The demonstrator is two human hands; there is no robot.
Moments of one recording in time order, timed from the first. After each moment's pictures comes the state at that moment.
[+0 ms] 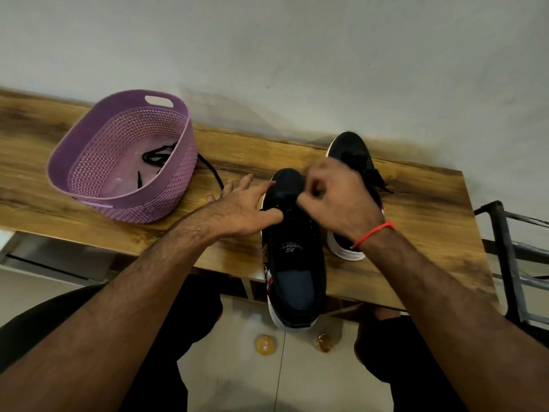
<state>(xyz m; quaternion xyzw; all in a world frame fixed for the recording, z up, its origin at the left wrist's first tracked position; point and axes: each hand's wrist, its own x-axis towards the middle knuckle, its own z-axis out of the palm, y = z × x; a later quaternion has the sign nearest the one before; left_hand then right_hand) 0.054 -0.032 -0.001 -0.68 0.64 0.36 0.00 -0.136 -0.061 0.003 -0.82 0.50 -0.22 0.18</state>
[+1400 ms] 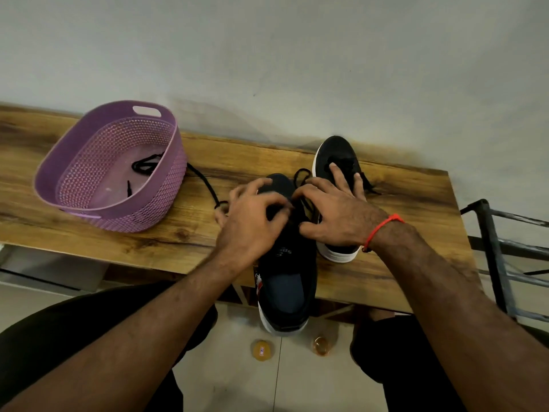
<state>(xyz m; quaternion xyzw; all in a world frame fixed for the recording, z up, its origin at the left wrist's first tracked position) 0.008 -0.015 -0.026 -0.71 0.63 0.22 -0.24 -0.164 -0.063 0.010 -0.84 0.50 0.07 0.18</state>
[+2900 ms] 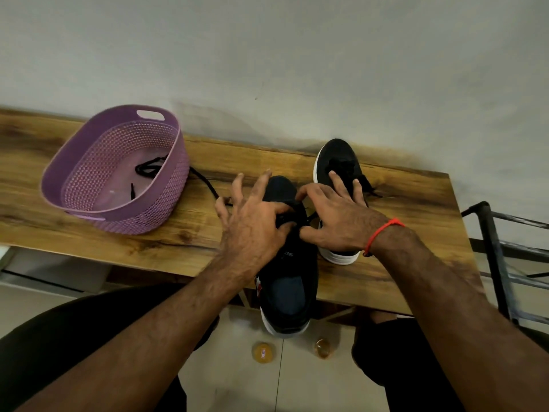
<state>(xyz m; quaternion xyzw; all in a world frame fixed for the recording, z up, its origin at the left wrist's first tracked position) 0.001 -0.011 -0.018 -0.71 0.69 0.11 -0.09 -0.167 -0.058 0.008 -0.84 0.50 0.06 0.21</state>
